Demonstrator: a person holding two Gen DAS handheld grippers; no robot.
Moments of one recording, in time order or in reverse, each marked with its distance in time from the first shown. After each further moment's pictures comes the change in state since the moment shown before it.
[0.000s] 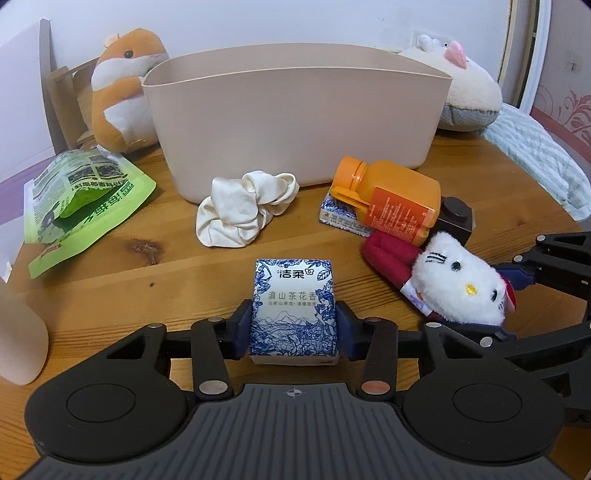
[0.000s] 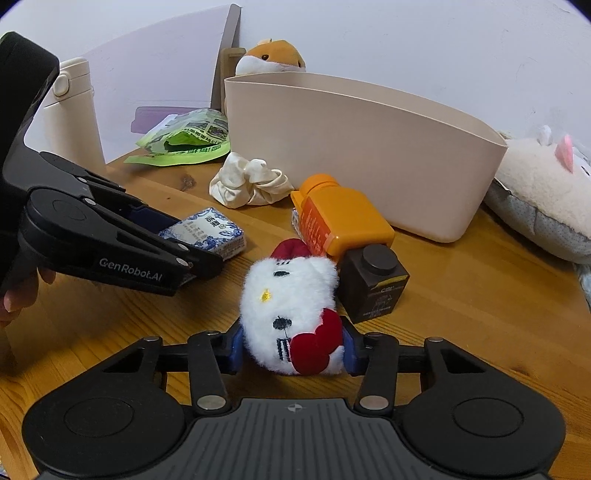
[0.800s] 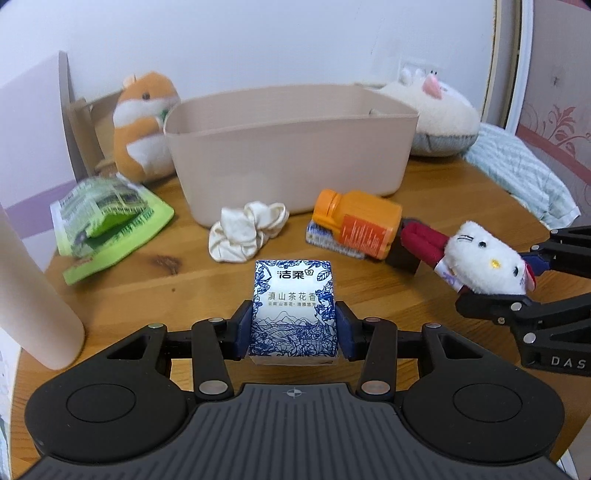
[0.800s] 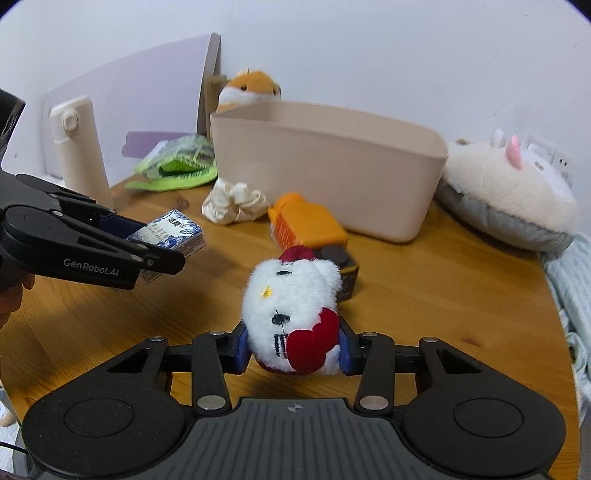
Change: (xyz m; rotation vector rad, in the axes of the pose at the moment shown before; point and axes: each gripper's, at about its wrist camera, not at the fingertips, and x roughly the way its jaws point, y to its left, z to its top) left arm -0.067 -0.012 -0.009 0.016 -0.101 0.014; right arm -0.061 -0.013 -0.011 0.051 -0.066 -0.034
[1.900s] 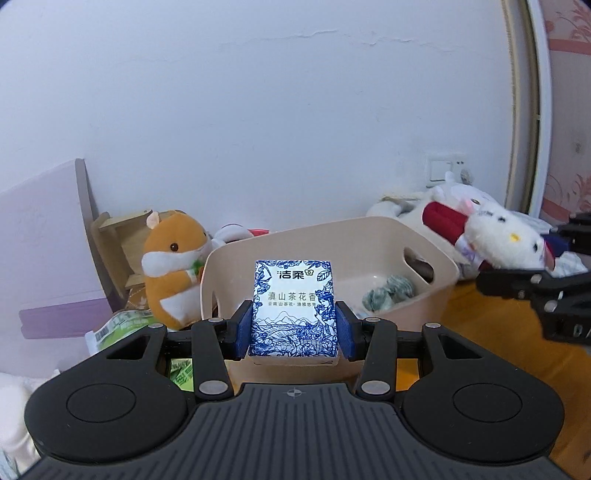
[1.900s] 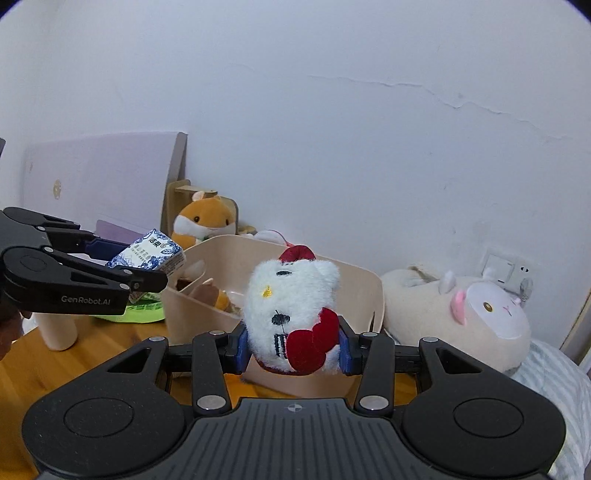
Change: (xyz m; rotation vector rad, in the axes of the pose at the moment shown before) left arm -0.009 0.021 0.137 0.020 -0.206 0.079; right arm -0.022 -0.046 0.130 -0.027 -0.222 -0.099
